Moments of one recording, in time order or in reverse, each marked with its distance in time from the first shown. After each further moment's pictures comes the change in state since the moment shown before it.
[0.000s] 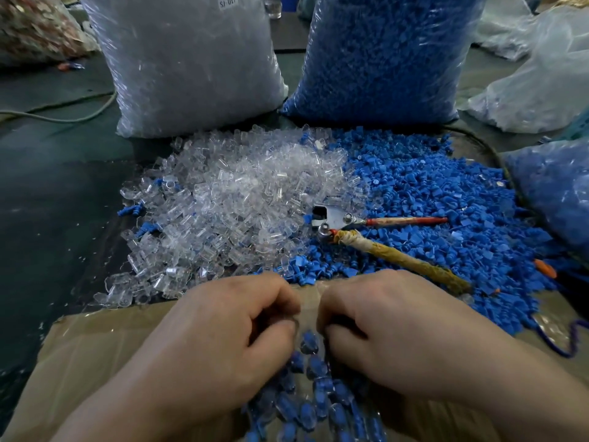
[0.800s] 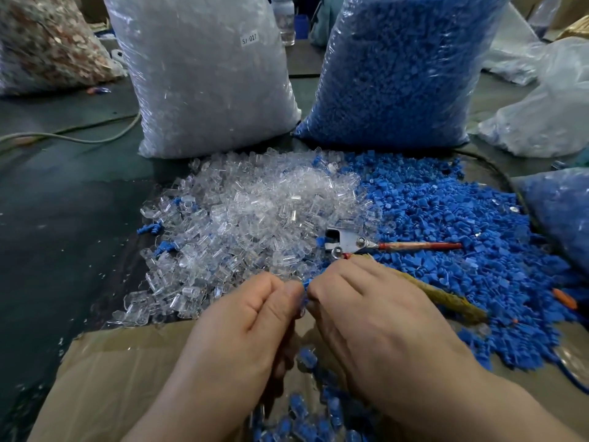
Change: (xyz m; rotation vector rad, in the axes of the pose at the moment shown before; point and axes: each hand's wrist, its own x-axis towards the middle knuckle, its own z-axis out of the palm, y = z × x) left_hand 0.005 0.011 0.006 -0.645 0.225 -0.262; right_hand 0.012 -0.011 0.009 -0.067 0.517 -0.188
